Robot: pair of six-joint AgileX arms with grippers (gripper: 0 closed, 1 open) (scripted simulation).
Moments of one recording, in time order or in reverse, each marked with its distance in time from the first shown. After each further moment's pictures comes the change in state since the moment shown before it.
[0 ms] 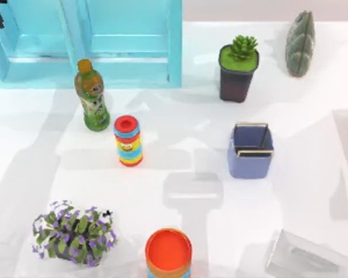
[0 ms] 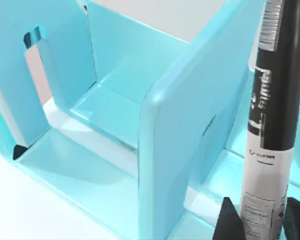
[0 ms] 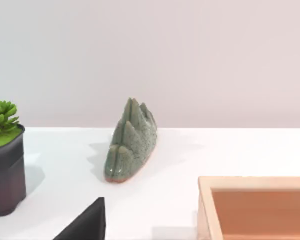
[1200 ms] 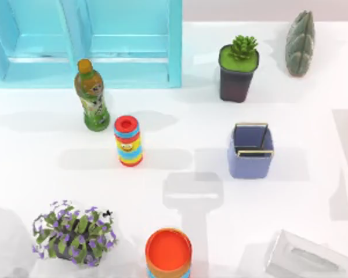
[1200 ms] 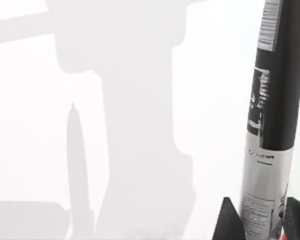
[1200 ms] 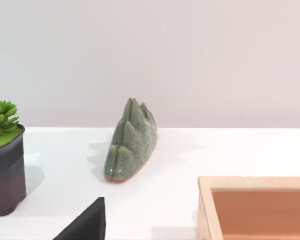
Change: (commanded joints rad) left arm 1.204 -0.410 -0.533 -0.656 1.242 0.283; right arm 0.000 0.000 0.000 0.000 0.000 0.000
